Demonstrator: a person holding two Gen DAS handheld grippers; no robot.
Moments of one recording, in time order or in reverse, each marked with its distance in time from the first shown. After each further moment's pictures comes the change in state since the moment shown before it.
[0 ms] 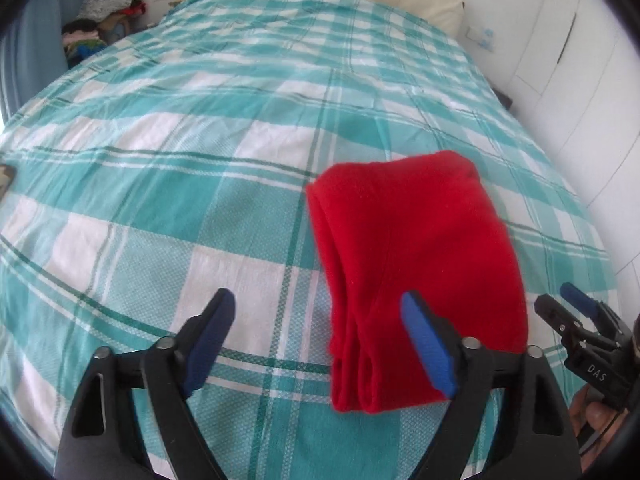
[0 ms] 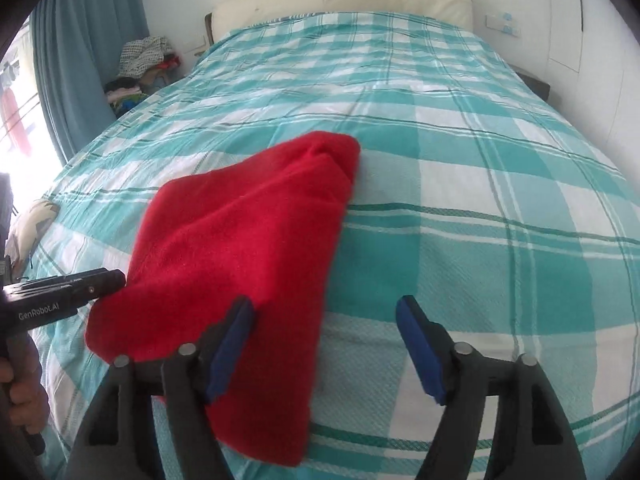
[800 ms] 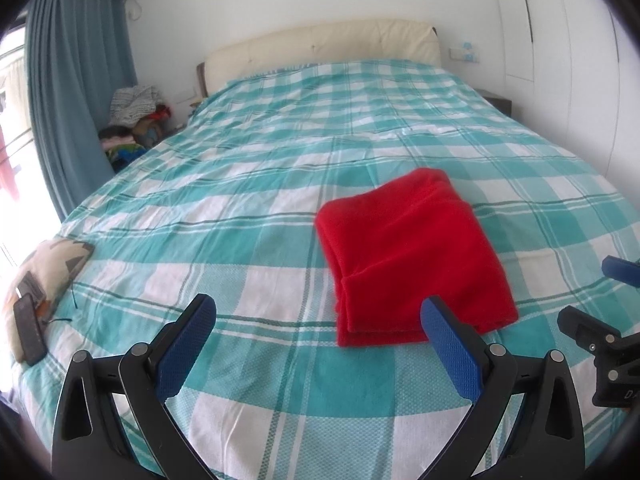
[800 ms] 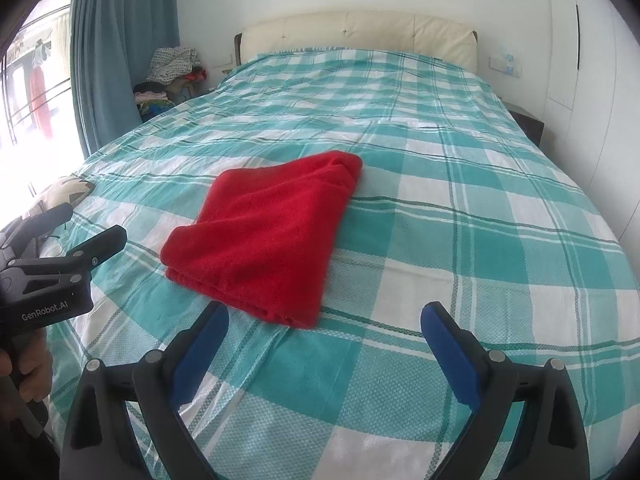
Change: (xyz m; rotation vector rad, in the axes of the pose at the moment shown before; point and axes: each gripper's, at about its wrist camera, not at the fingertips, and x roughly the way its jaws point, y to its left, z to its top) left arm -0.082 -0.049 -0.064 0.201 -0.228 0.217; right arm -0.093 0.021 -0.058 -0.124 -0.077 0.021
